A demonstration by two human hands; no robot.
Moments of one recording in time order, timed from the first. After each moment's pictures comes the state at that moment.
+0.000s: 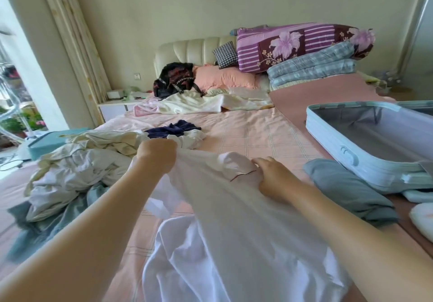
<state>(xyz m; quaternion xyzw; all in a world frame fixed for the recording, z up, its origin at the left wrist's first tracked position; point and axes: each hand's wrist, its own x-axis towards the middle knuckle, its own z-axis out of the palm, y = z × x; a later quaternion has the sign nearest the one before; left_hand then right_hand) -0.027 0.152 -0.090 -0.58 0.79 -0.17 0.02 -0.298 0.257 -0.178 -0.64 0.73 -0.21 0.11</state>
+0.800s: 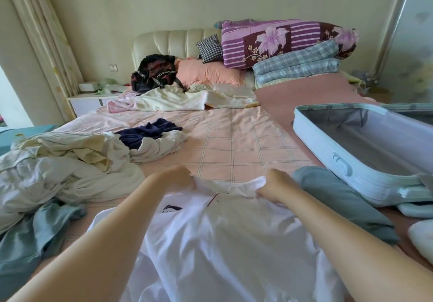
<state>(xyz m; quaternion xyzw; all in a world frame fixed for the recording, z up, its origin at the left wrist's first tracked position) -0.111 0.097 -0.156 -0.56 0.81 0.12 0.09 -0.346 0.219 -0.191 -0.47 0.87 -0.10 0.12</state>
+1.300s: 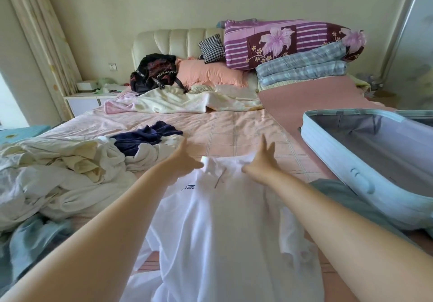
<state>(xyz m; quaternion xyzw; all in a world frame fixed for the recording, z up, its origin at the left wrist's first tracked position) -0.132 0.022 -0.152 -0.52 0.73 0.39 -0.22 -0.334 0.129 -0.161 -0.45 0.80 -0.33 0.21</state>
